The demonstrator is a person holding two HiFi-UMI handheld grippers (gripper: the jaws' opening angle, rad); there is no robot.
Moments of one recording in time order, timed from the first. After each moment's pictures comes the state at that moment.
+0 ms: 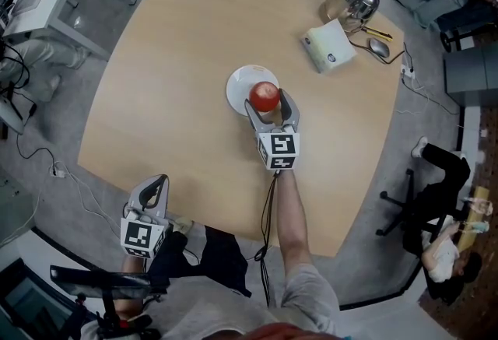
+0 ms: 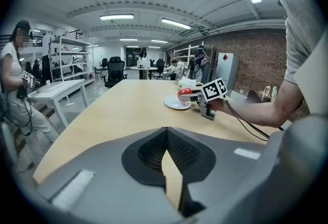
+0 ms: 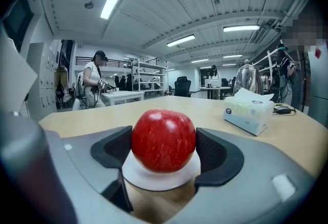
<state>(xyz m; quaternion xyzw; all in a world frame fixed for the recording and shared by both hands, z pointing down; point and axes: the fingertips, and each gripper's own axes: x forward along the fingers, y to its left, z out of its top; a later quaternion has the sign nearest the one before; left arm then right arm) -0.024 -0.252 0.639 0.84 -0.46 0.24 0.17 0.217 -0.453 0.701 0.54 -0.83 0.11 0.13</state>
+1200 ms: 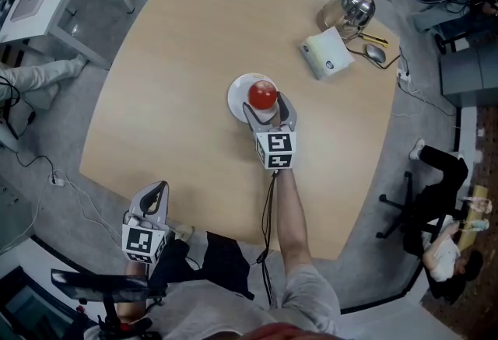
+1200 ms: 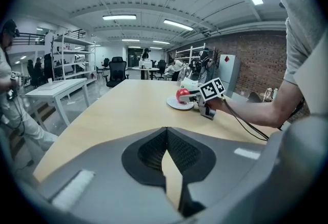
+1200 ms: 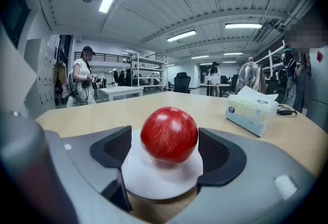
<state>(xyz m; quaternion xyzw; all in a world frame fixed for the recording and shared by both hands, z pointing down) -0.036 -0.251 0.642 0.83 -0.47 0.23 0.18 0.209 -0.465 0.709 0.54 -0.82 0.11 0.16</state>
